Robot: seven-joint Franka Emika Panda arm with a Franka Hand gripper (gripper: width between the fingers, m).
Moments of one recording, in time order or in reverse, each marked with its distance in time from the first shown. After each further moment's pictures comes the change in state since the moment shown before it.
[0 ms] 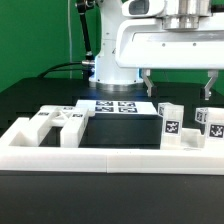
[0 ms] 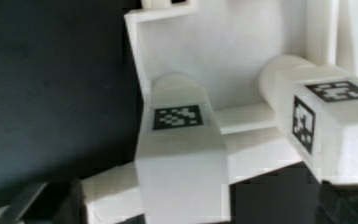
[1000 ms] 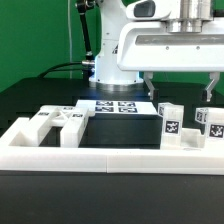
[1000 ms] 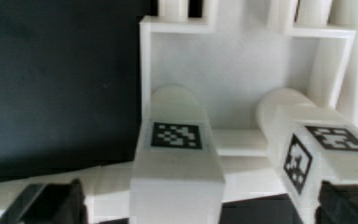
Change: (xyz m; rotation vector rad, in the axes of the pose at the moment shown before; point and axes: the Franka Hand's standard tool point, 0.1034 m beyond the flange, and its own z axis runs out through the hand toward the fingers) arm -0.007 -0.001 0.004 -0.002 0.000 -0.190
